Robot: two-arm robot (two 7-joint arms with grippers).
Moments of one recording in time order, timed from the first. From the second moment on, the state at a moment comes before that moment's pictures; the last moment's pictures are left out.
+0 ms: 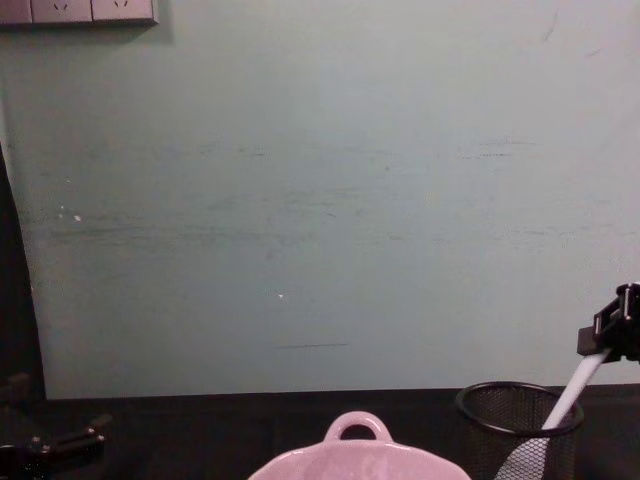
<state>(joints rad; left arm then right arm) -0.20 0.60 0.45 -1.41 -0.25 -0.12 0.03 0.26 0.19 0.04 -1.70 0.65 0.93 0.05</state>
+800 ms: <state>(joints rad) -0.20 0.60 0.45 -1.41 -0.25 -0.12 0.03 0.26 0.19 0.04 -1.70 0.65 0.93 0.05</state>
